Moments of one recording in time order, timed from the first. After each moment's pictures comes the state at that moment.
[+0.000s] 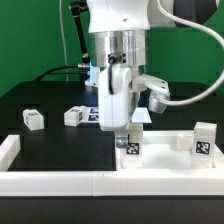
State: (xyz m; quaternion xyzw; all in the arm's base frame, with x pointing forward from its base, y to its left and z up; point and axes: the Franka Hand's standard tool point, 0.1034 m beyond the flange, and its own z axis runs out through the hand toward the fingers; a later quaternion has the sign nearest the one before) arm 0.623 -0.007 0.065 -0.61 0.79 -0.01 0.06
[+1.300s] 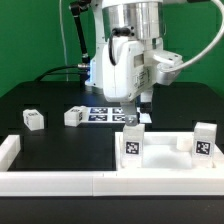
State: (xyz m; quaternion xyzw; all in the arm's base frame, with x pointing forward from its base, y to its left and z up) arm 0.609 0.015 0.096 -0.56 0.82 0.00 0.07
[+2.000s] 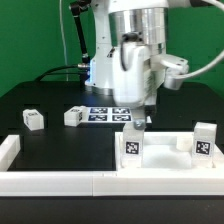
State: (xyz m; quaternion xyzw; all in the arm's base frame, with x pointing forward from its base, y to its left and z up) arm 0.590 0.045 0.092 -0.61 0.79 0.01 0.06
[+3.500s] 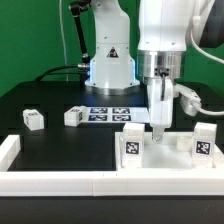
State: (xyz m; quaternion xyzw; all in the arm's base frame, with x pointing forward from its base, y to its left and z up) arm 0.499 0.069 0.022 -0.67 0.74 -0.04 0.02
